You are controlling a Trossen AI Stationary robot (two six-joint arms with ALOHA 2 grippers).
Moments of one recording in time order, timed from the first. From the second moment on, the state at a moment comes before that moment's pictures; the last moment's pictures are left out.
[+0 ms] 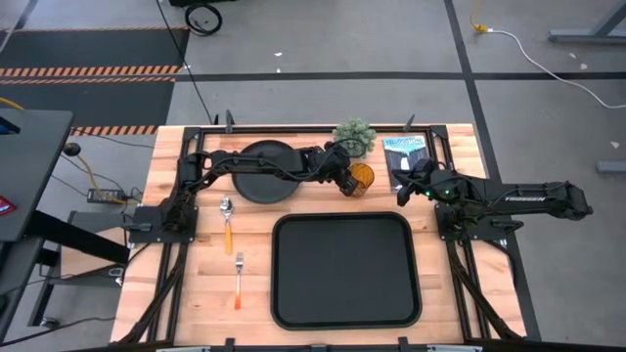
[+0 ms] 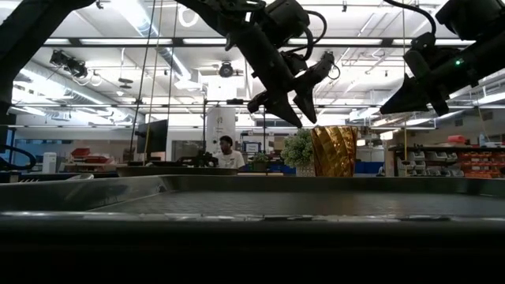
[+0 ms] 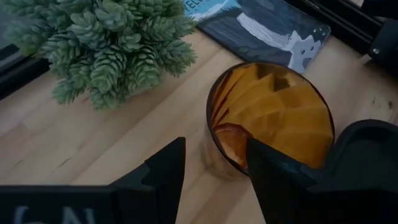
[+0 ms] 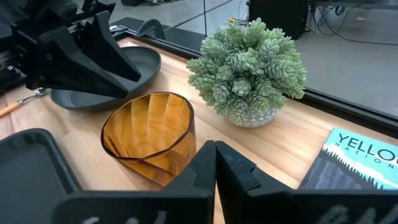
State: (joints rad) left arm 0.17 2.09 1.70 -0.38 -0.29 -0.48; right arm -0.13 0.44 0.24 -0.21 0.53 0.40
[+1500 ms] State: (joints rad) left arm 0.16 2.14 1.70 -0.31 -0.29 -0.42; right arm -0.13 0.44 0.24 -0.21 0.52 0.44
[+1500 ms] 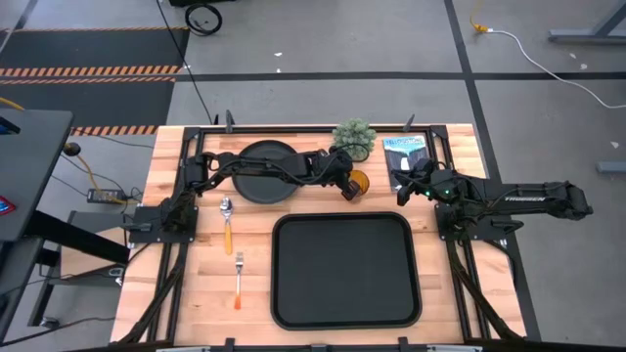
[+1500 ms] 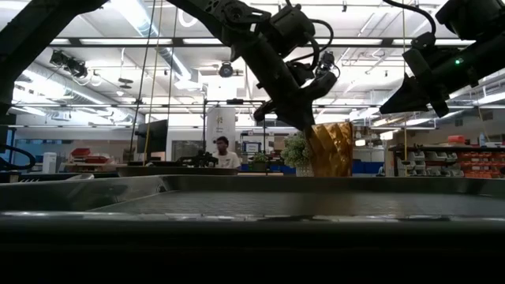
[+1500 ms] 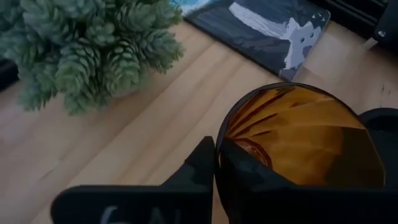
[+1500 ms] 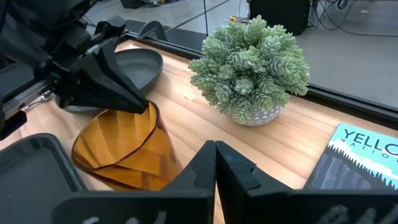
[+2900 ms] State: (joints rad) left arm -0.05 2.22 1.84 -0.33 -0.15 -0.43; right arm -0.13 0.44 0.24 -0.23 0.50 0.42
